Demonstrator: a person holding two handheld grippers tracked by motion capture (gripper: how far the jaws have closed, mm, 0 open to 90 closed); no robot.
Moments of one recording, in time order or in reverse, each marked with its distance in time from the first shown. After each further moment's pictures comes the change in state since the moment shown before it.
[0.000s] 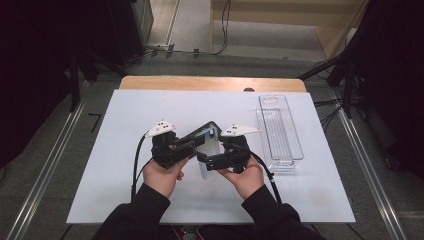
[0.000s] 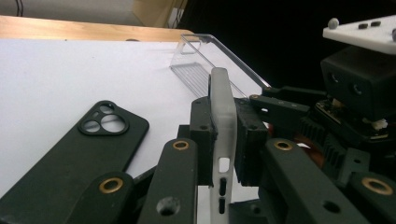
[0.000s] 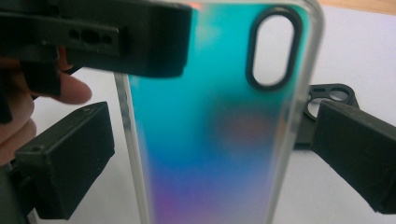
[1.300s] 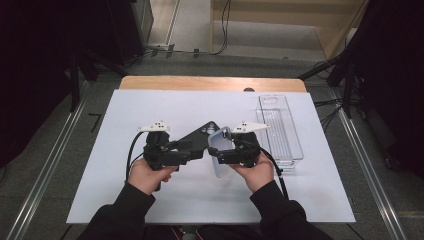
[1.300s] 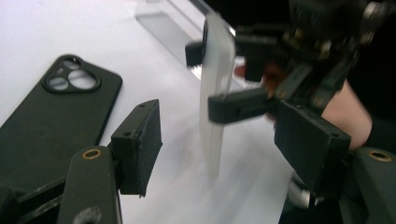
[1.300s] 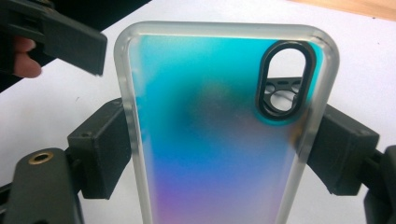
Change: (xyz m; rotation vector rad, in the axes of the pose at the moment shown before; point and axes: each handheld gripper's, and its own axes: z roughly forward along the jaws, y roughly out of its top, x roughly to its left) left arm 0.029 0.001 -0.013 0.245 -0.184 0.040; right arm -0.030 -0.004 -0.011 0.019 -0.022 -0.031
